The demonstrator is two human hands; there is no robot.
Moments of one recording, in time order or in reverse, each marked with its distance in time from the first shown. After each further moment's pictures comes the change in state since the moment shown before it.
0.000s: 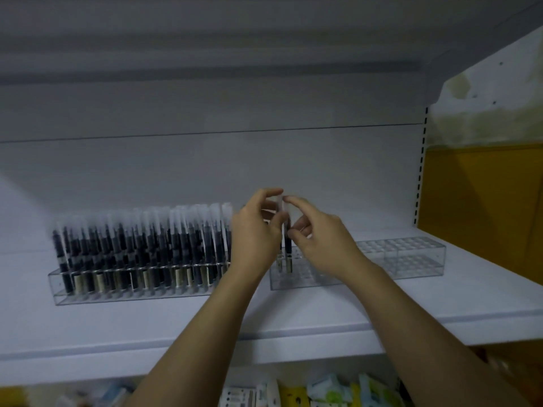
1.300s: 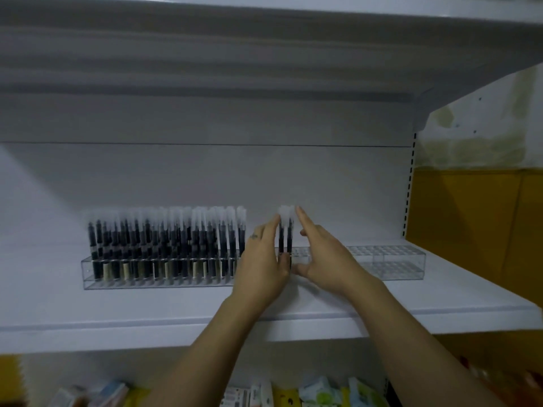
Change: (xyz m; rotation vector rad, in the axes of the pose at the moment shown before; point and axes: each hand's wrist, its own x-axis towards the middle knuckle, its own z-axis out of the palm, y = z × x) left_hand -0.053 -0.007 -0.020 0.350 -0.190 0.051; right_hand -0.038 -0.026 -0.010 -0.243 -0.191 0.083
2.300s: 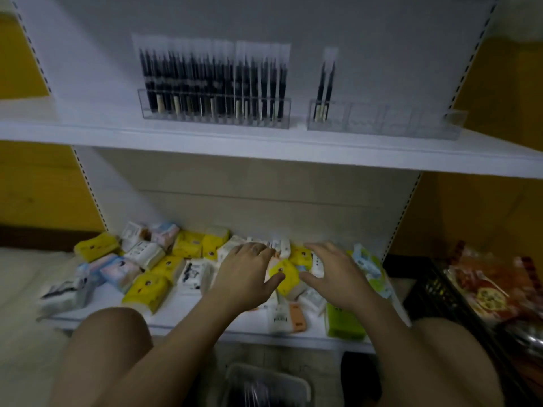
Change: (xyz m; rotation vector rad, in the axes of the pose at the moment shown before) left_hand -0.283 -0.063 -0.004 0.516 -0.505 -0.059; right_hand -0.240 0.010 0.155 -0.029 -0.318 0.100
